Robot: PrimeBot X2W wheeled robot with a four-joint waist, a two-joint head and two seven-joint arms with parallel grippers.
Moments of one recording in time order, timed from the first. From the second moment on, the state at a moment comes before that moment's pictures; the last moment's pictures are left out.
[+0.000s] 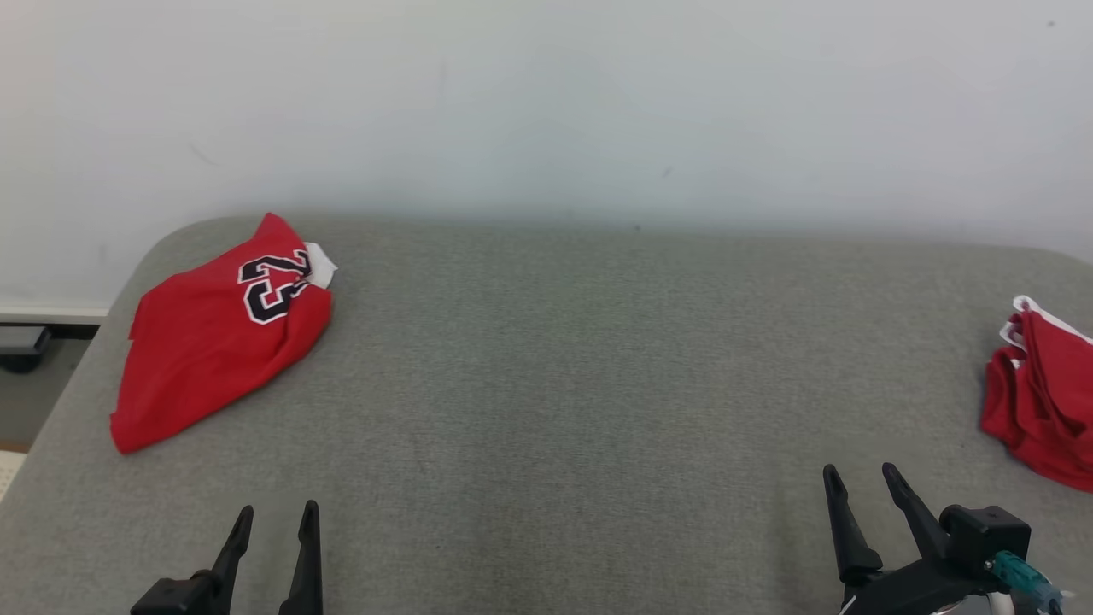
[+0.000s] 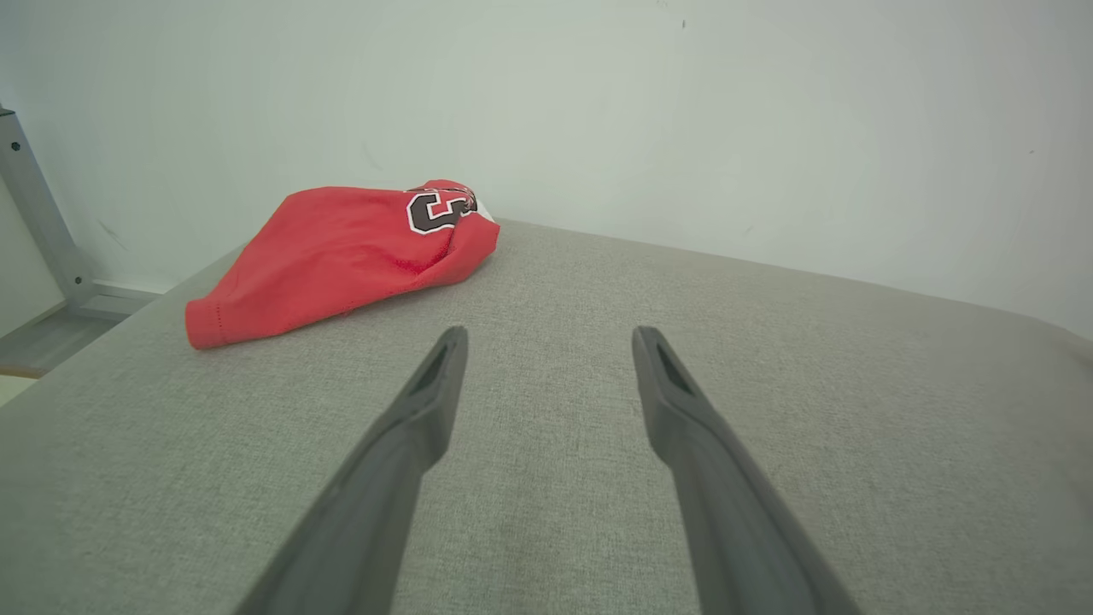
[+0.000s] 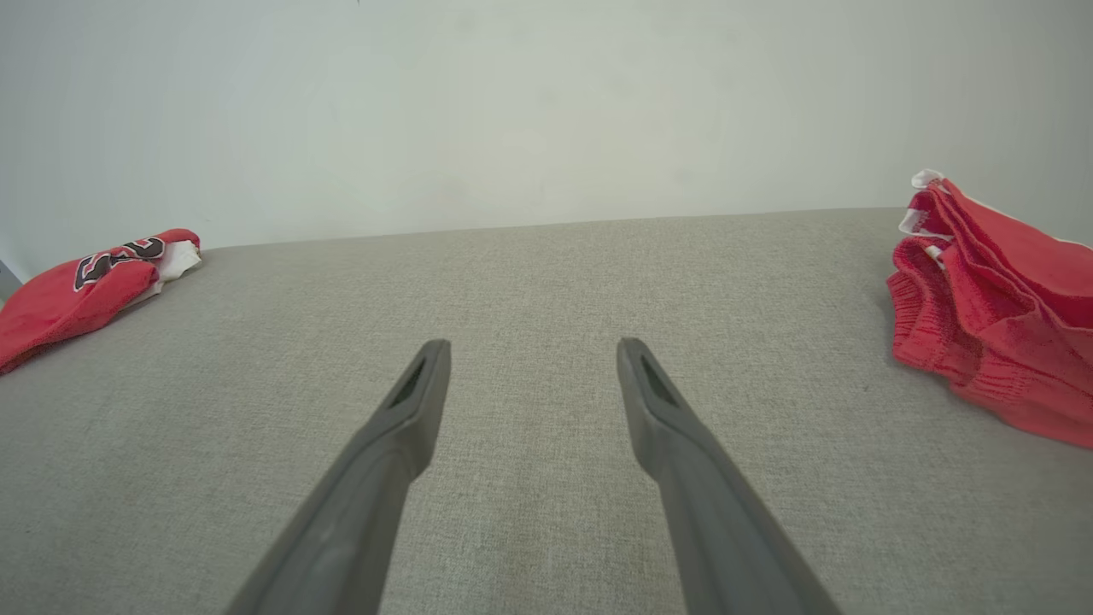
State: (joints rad) left arm -0.02 0.16 -0.23 0.29 -0.29 0.03 -0.26; right arm -0.03 -0.05 -0.07 0.36 0.23 0.13 -0.19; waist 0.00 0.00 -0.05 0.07
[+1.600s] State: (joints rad) left arm 0.03 0.21 -0.23 0.21 -0.33 0.07 -0.22; right arm -0.02 -0.05 0.05 0.35 0.28 0.13 -0.20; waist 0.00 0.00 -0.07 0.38
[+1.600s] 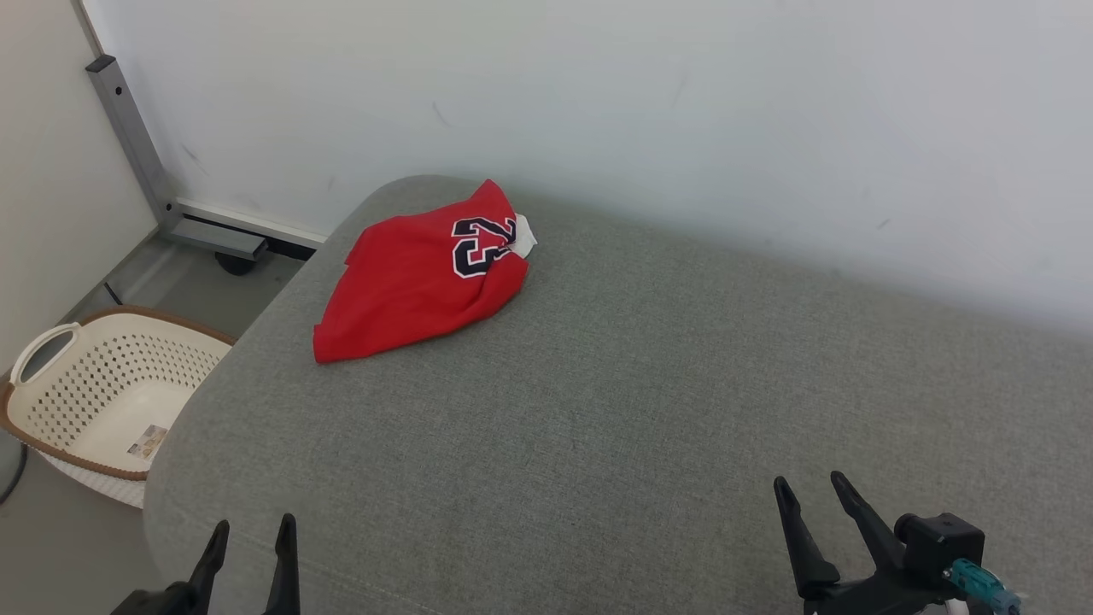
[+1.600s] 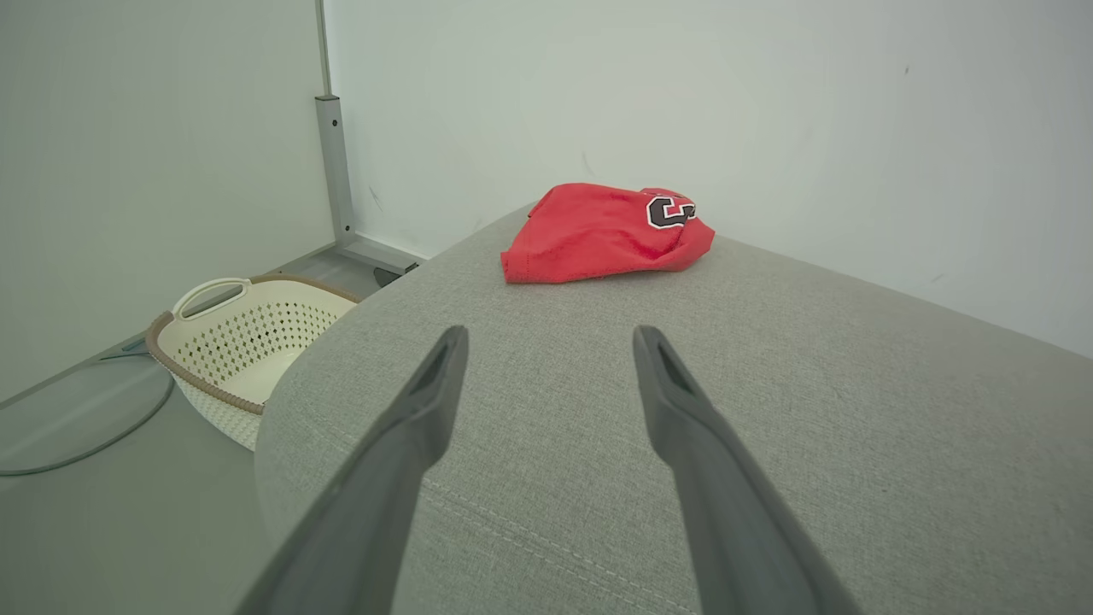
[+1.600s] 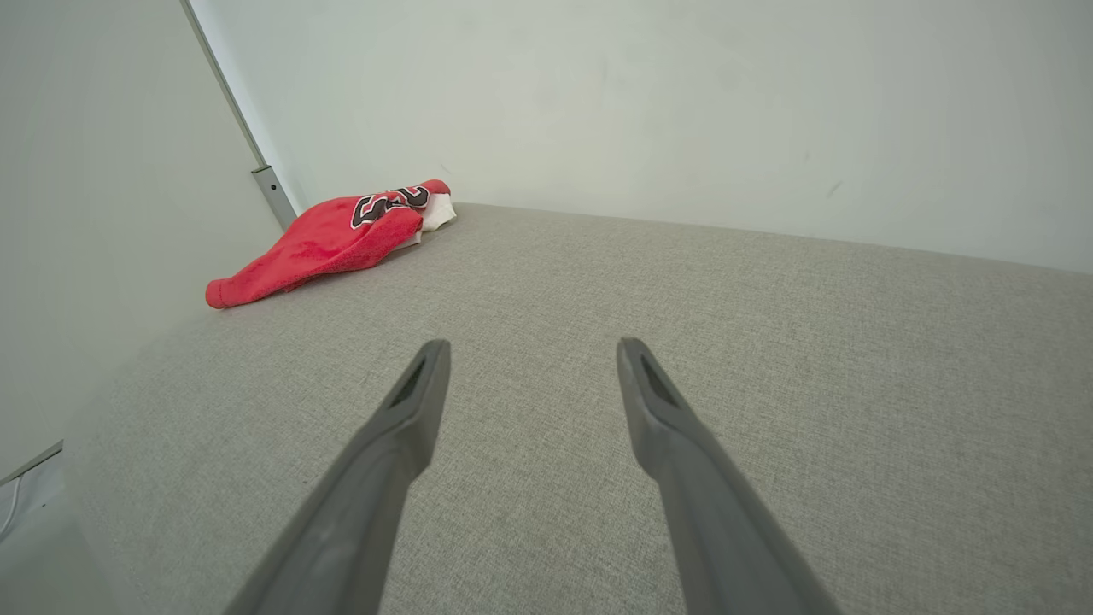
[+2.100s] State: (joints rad) left arm -0.25 0.25 -0.30 0.38 -0.34 -0.03 0.02; right arm -0.04 -0.05 0.03 0.23 0.21 0.13 -0.14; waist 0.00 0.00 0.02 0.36
